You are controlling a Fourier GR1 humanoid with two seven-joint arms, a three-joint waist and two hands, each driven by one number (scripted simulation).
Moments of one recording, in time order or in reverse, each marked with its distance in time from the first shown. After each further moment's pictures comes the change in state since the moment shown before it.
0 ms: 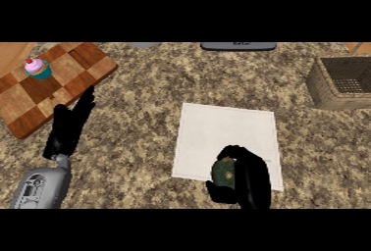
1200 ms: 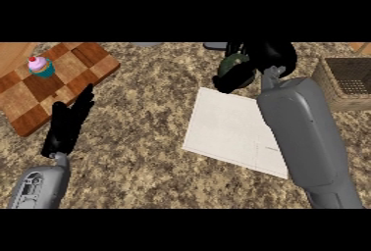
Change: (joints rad) left arm -0.010 0.003 0.009 -0.006 -0.001 -0.010 0.017; right arm -0.923 -0.080 -0.475 0.268 -0.247 0.752 0.105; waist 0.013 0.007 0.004
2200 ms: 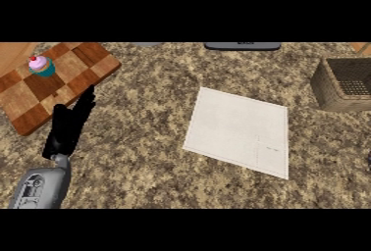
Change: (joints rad) left arm 0.012 -0.009 -0.004 -0.013 -0.005 -0.006 -0.006; right arm -0.611 -0.226 -0.342 0.090 -0.139 0.002 0.254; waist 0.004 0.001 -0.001
